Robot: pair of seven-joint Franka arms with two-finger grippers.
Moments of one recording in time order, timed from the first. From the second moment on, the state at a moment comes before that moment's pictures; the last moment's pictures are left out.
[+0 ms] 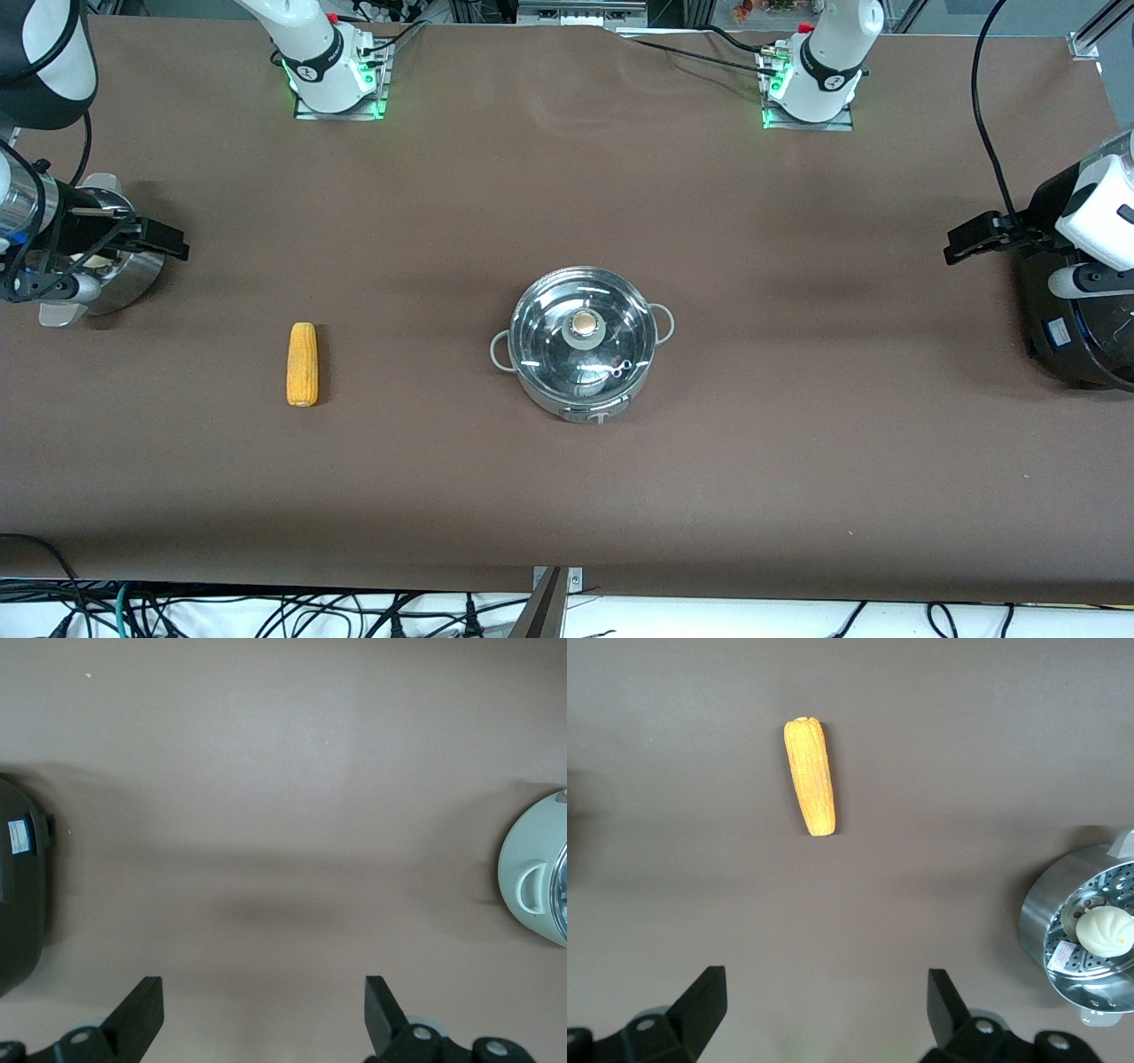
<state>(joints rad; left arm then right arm) 0.18 0.15 -0.22 -1.46 0.01 1.52 -0.15 0.14 0.16 -0.16 -1.57 0.02 1.58 -0.02</state>
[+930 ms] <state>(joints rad) 0.17 0.22 -0.29 -1.44 -0.01 1.52 -0.22 0.14 0.16 -0.16 -1.57 0.02 1.58 -0.02</state>
